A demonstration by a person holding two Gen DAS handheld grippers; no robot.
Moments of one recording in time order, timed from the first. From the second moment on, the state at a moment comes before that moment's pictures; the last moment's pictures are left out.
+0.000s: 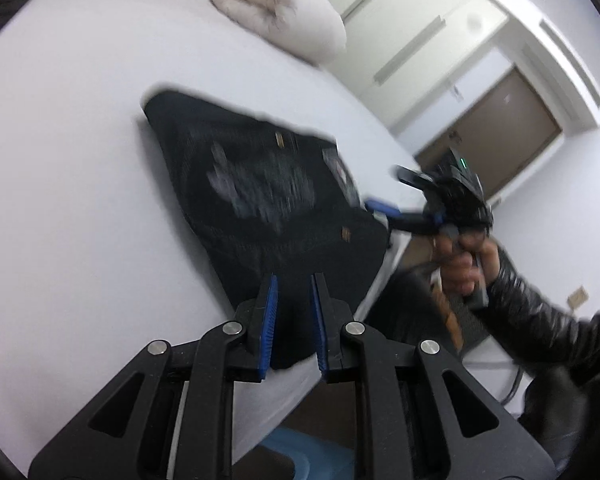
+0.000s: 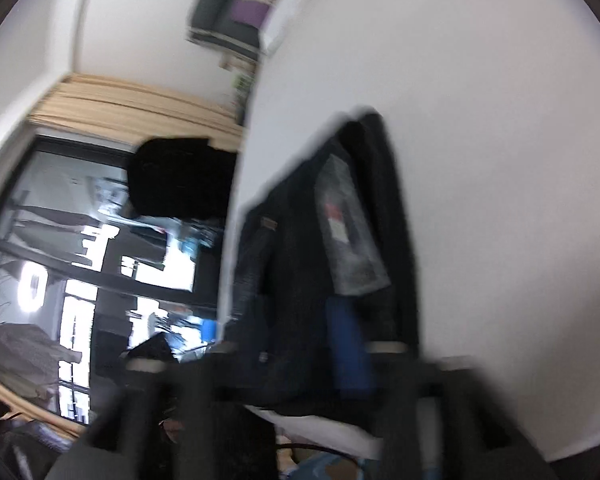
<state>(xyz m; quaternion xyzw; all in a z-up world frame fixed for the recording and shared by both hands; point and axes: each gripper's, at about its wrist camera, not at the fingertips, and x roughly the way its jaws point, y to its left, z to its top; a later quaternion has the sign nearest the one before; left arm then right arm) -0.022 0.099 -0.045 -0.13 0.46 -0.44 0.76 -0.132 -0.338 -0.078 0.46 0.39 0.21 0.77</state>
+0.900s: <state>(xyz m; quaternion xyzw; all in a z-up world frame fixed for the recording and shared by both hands) 0.068 0.050 -0.094 -0.18 0.57 -0.37 0.71 -0.038 -0.327 -0.111 0.39 0.52 0.16 0.74</state>
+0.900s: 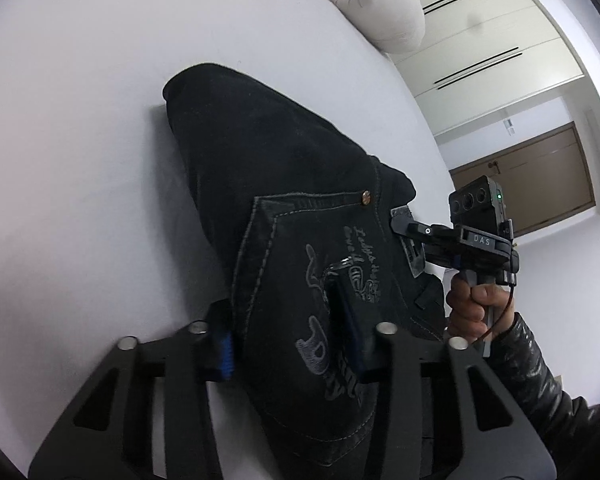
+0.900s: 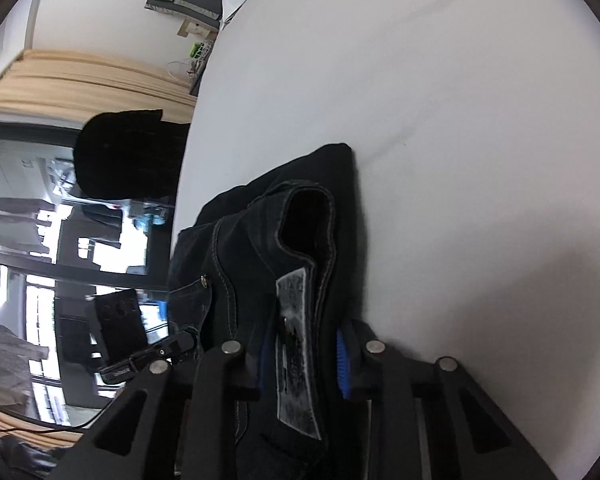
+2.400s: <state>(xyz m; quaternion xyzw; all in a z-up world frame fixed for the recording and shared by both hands) 0.303 0.237 -0.104 -0.23 0.48 -0.27 0.80 0.149 -0.288 -0.118 0.47 0.44 0.16 0.75</state>
